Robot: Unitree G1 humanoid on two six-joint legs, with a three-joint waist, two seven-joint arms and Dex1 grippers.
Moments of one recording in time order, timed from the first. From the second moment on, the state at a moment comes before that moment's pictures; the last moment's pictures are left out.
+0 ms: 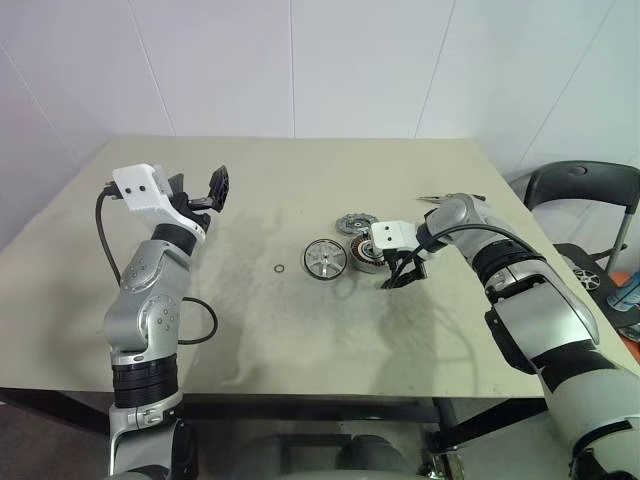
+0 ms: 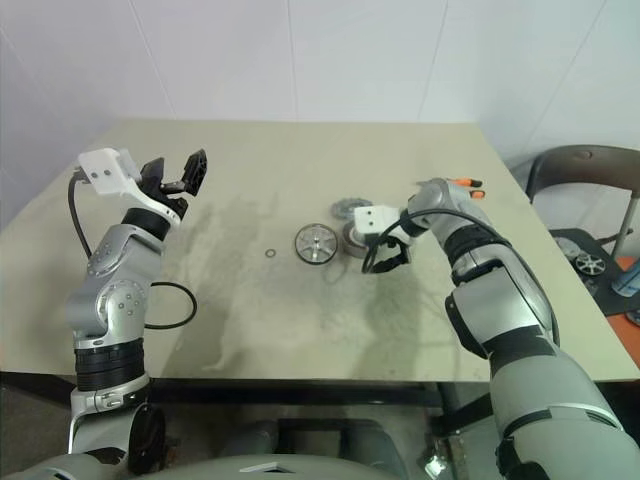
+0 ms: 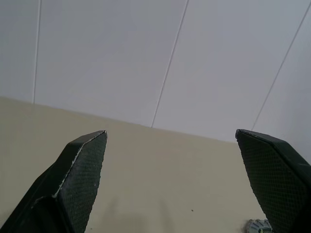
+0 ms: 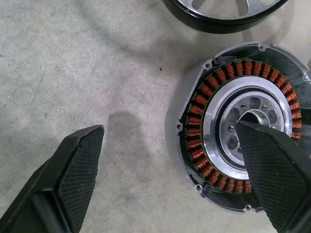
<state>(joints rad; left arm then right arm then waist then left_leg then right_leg) -0.42 0.22 0.29 -0.20 -0.49 0.47 -0.08 -1.15 -0.45 0.45 1.23 -0.37 -0.27 1.26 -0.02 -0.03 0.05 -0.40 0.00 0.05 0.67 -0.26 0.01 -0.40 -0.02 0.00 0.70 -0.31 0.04</state>
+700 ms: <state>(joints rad) -0.42 0.22 0.29 -0.20 -0.49 0.47 -0.08 -1.13 -0.44 0.42 1.23 -0.37 -0.27 1.24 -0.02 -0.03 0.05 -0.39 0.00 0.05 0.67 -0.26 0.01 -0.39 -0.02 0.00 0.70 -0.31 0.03</state>
